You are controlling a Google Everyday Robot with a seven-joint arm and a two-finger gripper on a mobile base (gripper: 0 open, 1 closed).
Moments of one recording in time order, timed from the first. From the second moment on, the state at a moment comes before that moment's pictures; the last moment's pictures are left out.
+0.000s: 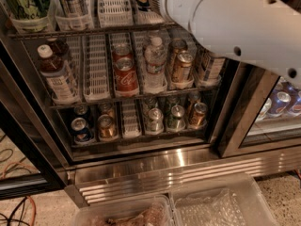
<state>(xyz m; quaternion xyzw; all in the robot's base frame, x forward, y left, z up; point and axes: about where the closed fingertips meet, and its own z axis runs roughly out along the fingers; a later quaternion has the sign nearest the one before) 0.624 0.015 1.124 -0.25 0.63 0.10 0.73</state>
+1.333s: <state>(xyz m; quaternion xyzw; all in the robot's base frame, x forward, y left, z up) 0.522 0.045 1.082 -0.30 0.69 0.15 0.64</state>
